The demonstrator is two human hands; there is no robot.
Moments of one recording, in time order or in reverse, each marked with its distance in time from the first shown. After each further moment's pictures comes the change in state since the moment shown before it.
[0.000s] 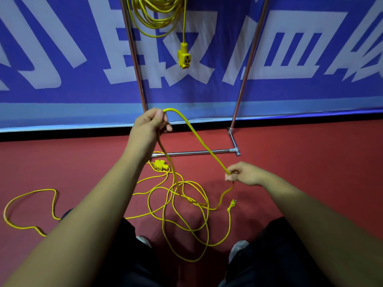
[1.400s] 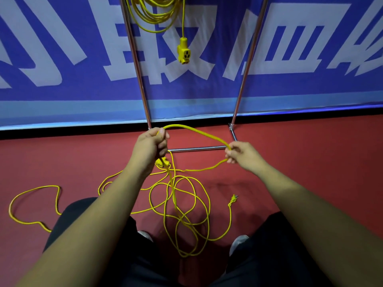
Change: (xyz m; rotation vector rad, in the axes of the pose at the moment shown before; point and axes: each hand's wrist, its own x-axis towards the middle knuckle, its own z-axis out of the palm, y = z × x) left_hand -0.024 -0.047 -0.007 -0.094 0.010 -0.227; right_hand 0.011 -0.013 -0.005 0.291 0.419 -0.024
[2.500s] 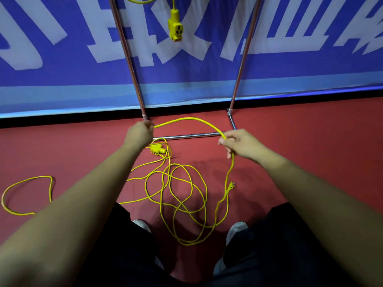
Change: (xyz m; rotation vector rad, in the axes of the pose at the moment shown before) left_hand 0.069 -0.044 -0.030 1.208 0.182 -0.145; right_hand 0.002 -0.002 -0.007 -0.041 -0.144 0.015
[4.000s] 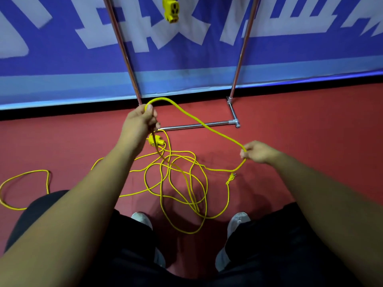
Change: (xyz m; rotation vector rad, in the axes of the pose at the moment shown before) left_hand -0.030 0.019 0.003 -1.079 -0.116 0.111; right_hand 0.009 0.095 -0.002 -0.297 -0.112 0.293
